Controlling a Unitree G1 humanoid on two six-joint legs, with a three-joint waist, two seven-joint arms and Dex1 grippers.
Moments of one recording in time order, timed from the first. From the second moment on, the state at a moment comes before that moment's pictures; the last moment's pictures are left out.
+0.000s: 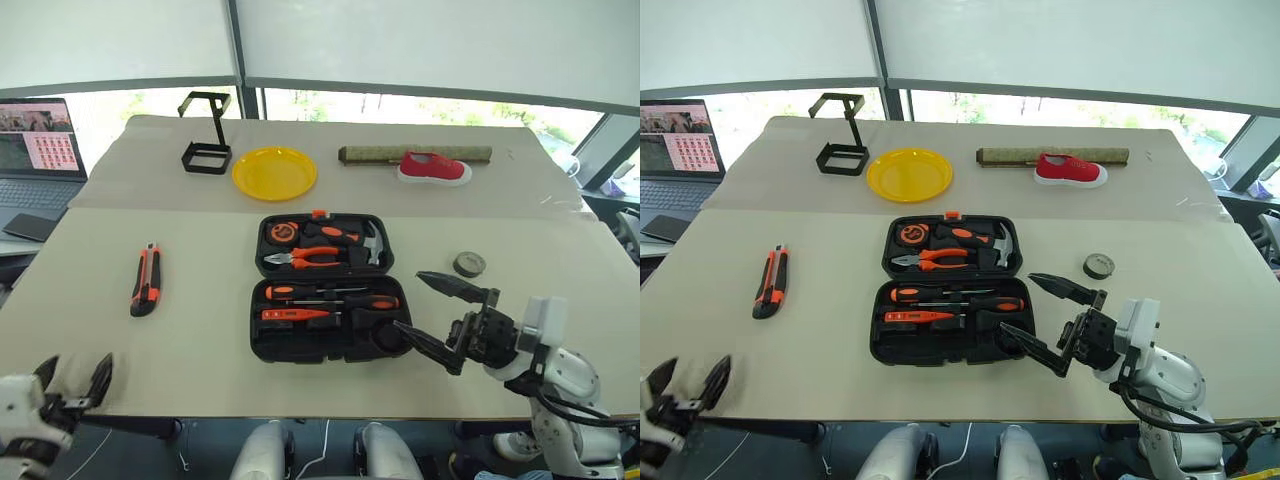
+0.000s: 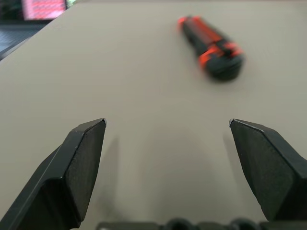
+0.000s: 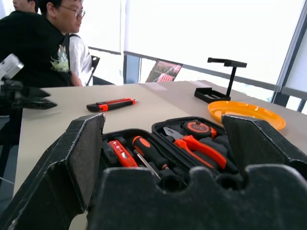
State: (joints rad) left arm 0.51 0.30 0.74 -0.14 -0.46 0.04 -0.56; right arm 0.10 -0.46 -0.17 -0.41 0.62 -0.04 1.03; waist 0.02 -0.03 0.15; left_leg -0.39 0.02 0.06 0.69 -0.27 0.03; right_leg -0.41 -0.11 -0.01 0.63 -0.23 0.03
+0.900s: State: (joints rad) left arm -0.20 0.48 0.45 -0.17 -0.44 0.96 0.03; right arm 0.06 -0.45 -0.08 -0.36 0.58 -0.11 1.08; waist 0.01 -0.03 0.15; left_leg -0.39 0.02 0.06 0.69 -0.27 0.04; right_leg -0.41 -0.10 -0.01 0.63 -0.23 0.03
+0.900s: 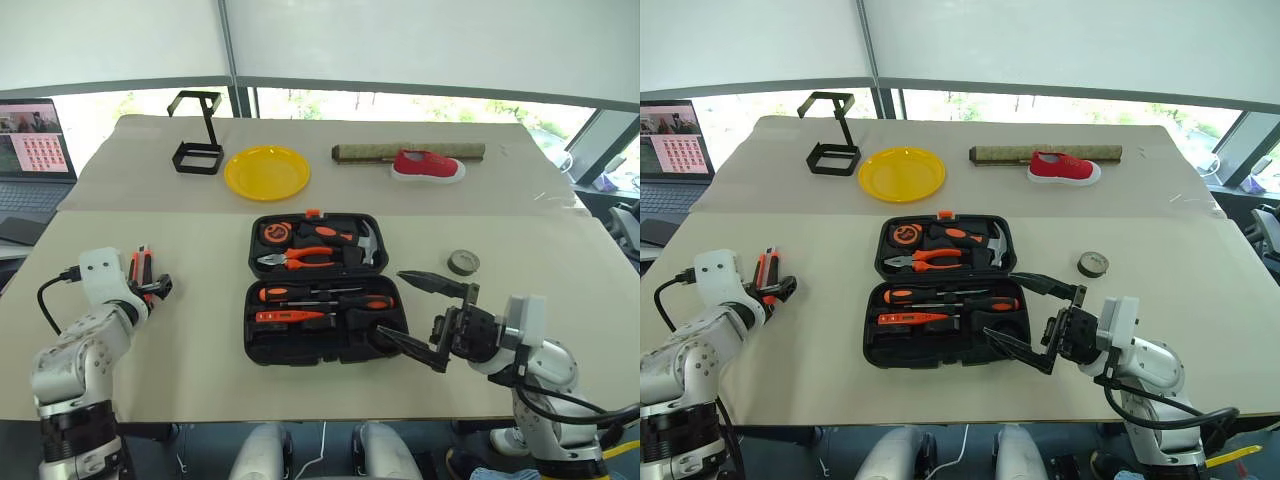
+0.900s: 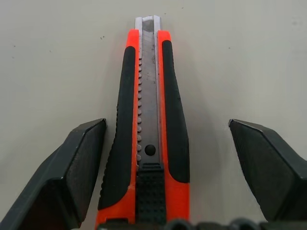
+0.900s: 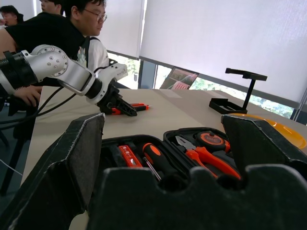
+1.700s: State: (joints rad) left arm -0.29 0.90 -0.15 -0.27 -0.36 0.26 -1.37; right arm 0.22 -0.63 -0.22 -0.41 0.60 -0.10 1.08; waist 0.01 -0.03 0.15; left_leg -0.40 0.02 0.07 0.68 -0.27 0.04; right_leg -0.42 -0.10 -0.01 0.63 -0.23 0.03
